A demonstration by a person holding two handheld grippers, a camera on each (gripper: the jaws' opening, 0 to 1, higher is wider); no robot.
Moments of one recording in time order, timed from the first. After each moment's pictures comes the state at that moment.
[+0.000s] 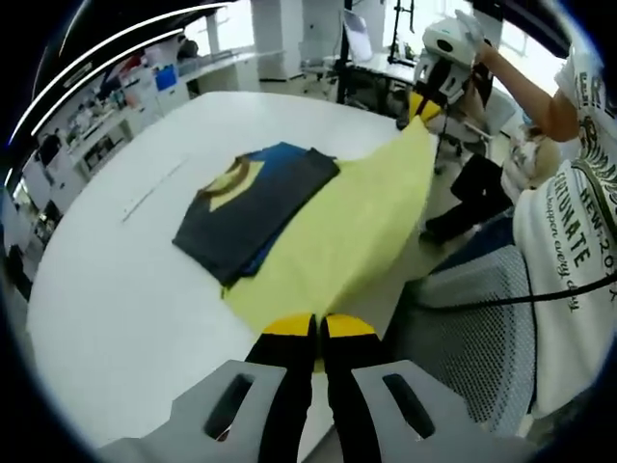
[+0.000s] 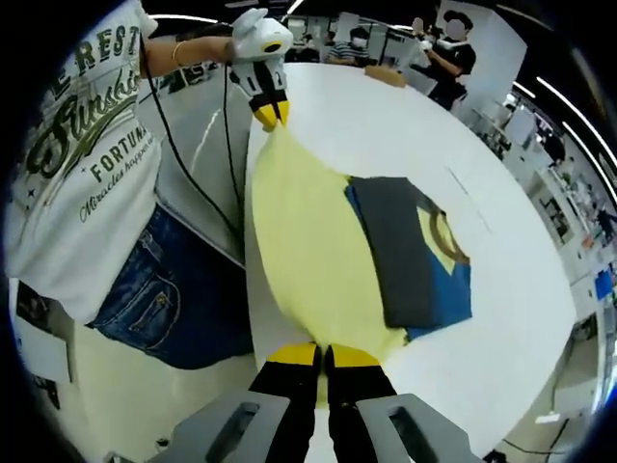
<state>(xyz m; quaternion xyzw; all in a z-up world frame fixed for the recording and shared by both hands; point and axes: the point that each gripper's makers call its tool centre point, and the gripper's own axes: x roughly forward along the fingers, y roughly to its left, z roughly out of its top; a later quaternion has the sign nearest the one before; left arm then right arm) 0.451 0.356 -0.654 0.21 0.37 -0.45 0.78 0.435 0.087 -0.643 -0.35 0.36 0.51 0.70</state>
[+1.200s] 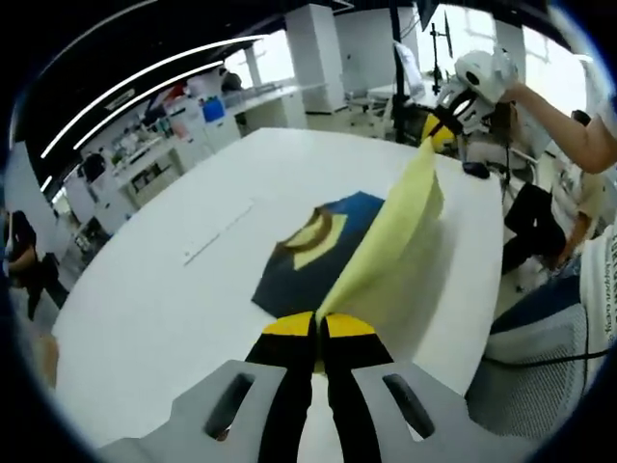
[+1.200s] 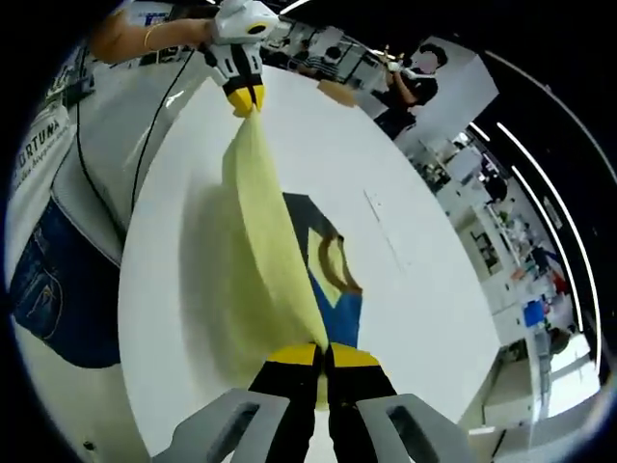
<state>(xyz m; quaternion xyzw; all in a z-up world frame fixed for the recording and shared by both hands) 0.570 0.358 -0.615 0.22 0.28 -0.37 0.86 0.578 0.085 -0.620 -0.43 0.24 0.40 0.77</state>
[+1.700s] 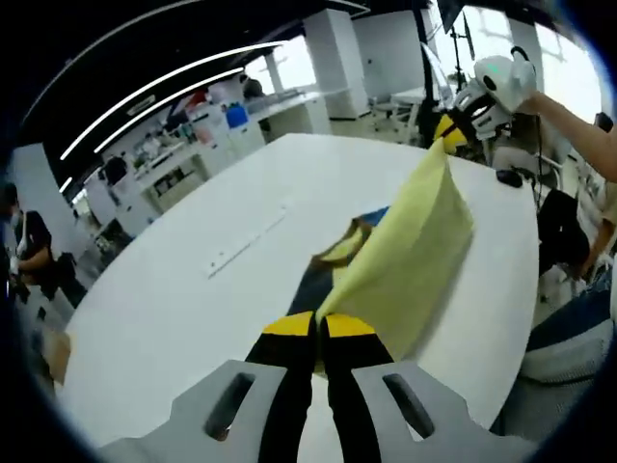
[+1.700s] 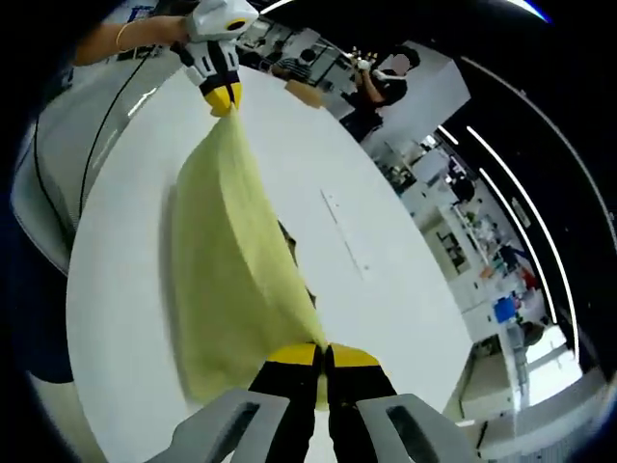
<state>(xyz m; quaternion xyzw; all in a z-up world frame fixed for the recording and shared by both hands) 0.624 0.362 -0.618 0.22 0.26 -0.32 0.88 0.638 0.087 -0.617 -0.44 0.21 0.33 0.81</state>
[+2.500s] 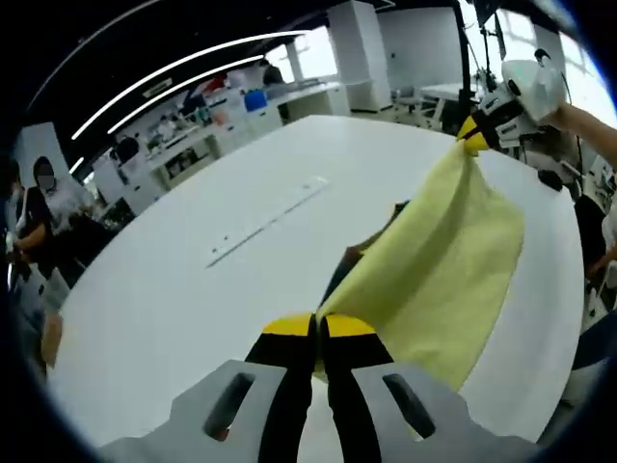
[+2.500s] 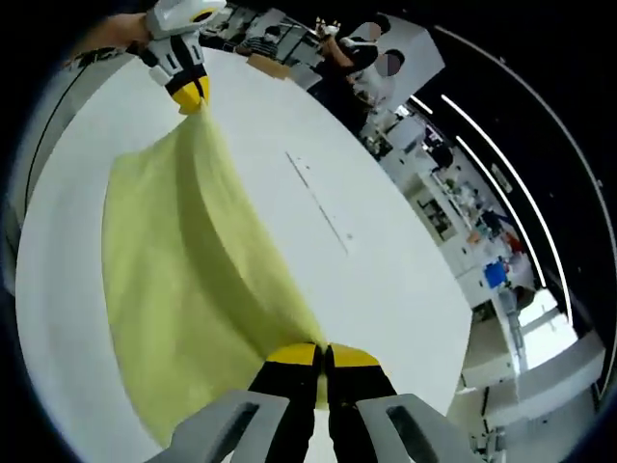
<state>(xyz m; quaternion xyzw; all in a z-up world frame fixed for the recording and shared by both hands) 0.698 0.362 -0.695 0.22 0.30 -0.29 0.88 0.707 0.082 -0.689 -0.41 0.26 0.27 0.83</state>
